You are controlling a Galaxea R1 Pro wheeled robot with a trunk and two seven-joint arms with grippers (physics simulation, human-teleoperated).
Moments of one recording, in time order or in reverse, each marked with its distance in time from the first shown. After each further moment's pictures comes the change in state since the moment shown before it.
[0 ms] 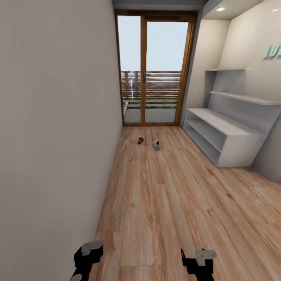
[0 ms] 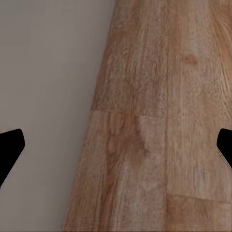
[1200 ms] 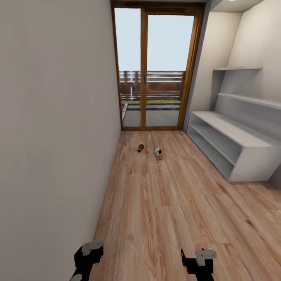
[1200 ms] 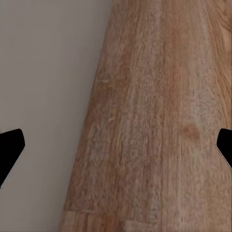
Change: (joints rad) left arm 0.000 -0.001 -0.001 0.000 0.000 0.000 0.000; right arm 0.000 0.000 0.001 -0.001 0.000 0.000 0.000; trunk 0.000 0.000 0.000
